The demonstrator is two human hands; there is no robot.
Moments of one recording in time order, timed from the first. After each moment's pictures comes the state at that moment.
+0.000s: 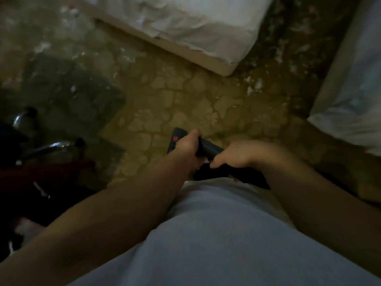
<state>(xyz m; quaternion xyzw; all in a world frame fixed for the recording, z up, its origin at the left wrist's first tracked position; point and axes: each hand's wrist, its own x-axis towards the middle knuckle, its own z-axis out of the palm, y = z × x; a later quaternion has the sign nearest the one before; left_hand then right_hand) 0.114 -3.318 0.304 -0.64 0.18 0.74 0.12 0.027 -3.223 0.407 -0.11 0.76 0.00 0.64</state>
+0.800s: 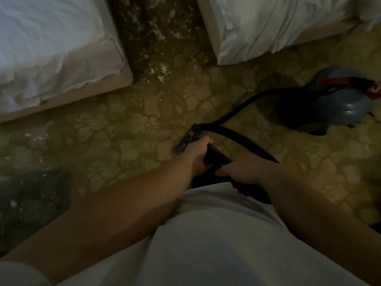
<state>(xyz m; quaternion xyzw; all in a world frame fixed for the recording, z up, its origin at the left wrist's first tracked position) 0.076 -3.112 0.293 -0.45 0.41 0.65 0.46 0.112 -2.989 0.403 0.22 0.78 -0.24 0.54</state>
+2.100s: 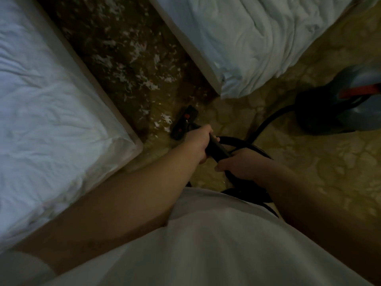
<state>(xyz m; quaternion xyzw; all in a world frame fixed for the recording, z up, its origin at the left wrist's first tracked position) -0.324 -3.128 0.293 -0.39 0.58 0.53 0.49 -0.234 -3.026 0.378 0.37 0.71 -0.36 0.48</state>
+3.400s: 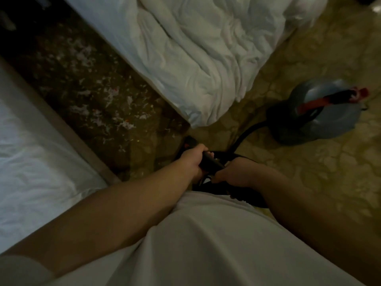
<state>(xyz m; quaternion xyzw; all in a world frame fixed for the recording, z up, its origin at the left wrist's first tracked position) -0.338 -2.970 0.307 -0.39 0.52 0.56 0.52 -0.248 -2.870 0.400 0.41 0.68 -0.41 0.44</state>
